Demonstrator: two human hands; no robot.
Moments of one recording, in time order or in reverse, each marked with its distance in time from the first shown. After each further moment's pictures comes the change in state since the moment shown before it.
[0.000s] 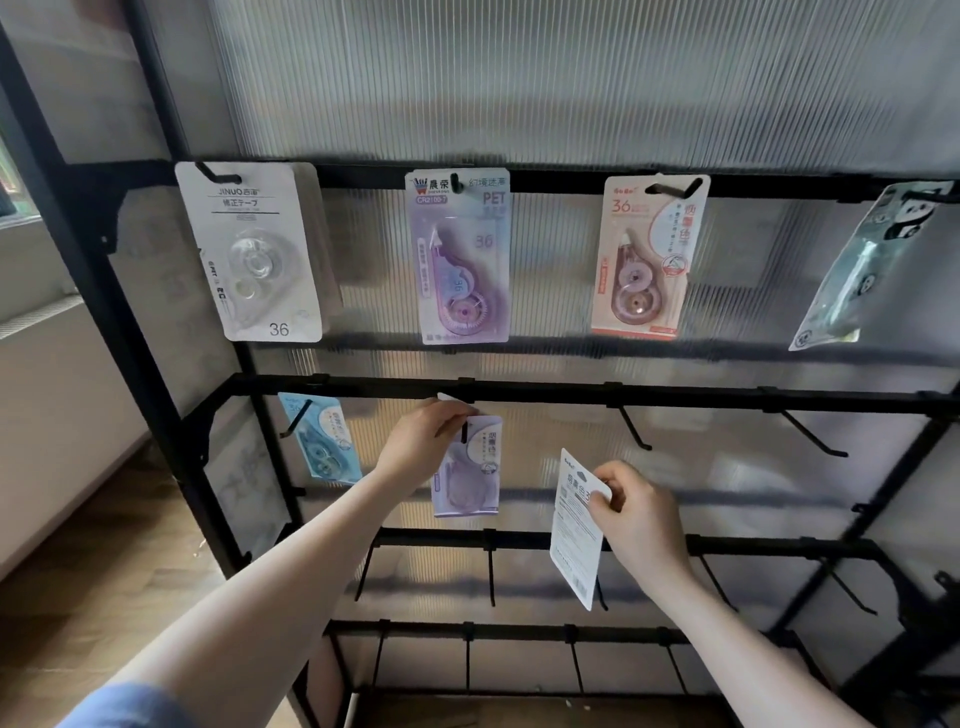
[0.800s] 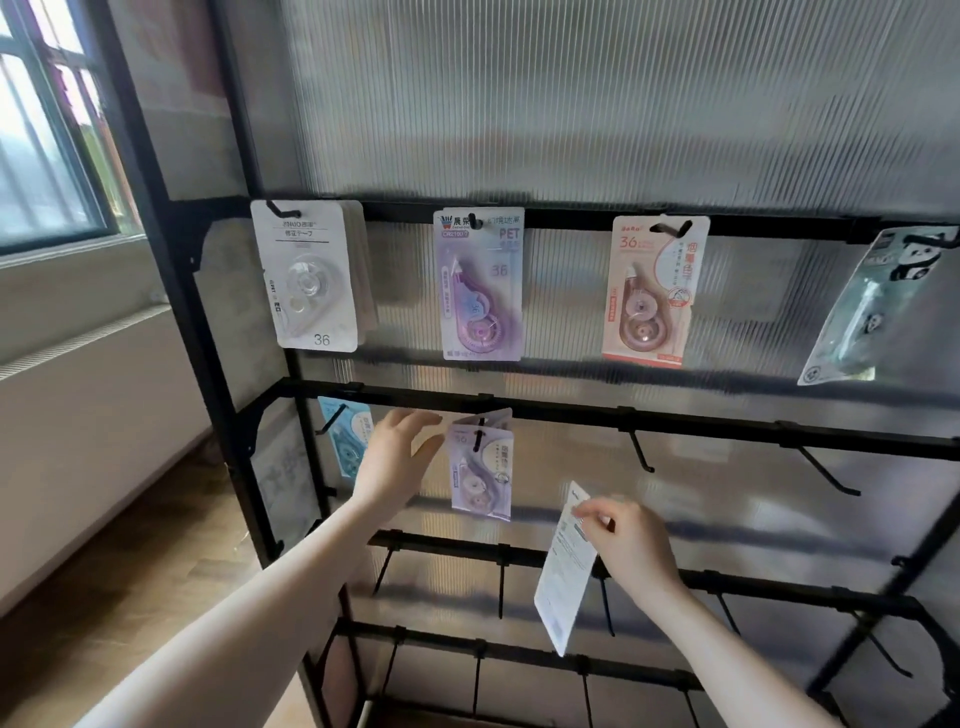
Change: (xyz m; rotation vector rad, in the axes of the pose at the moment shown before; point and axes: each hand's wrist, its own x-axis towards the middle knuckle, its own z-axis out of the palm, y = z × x) left_hand -0.042 -0.002 -0.024 0.029 0.273 -0.152; right_hand -0.002 0.001 -0.005 0.023 -0.195 -0.024
